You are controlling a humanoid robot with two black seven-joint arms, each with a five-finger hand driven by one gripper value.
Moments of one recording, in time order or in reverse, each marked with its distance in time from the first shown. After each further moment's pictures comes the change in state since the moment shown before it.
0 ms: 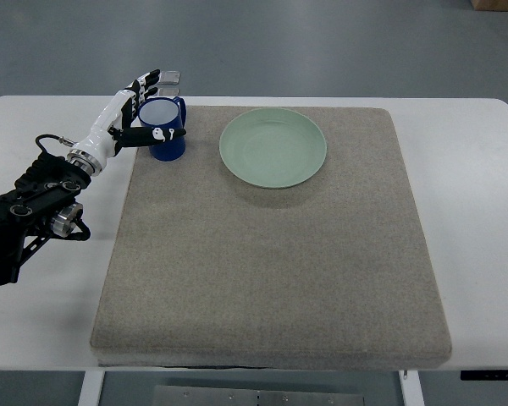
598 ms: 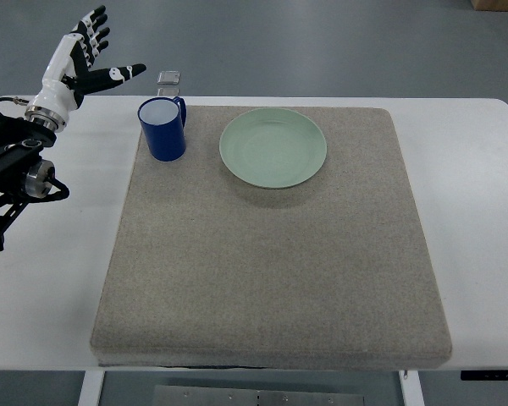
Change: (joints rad) left arm -0.053 0.054 -0.254 0.006 -0.094 -0.045 0.015; right arm 0.000 0.000 0.000 0.000 0.000 0.000 0.000
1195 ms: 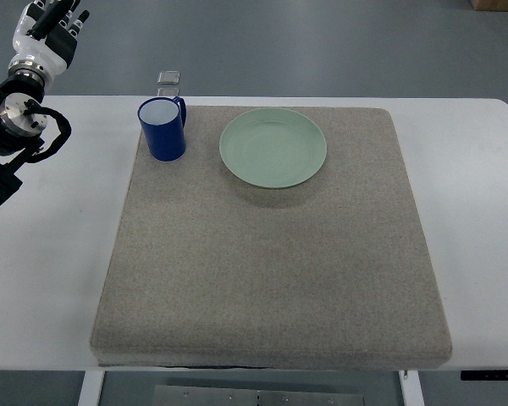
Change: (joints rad) left arm -0.112 -0.008 -0.027 0.018 -0.684 -0.087 0.214; right arm 0.000 0.000 0.000 0.000 0.000 0.000 0.000
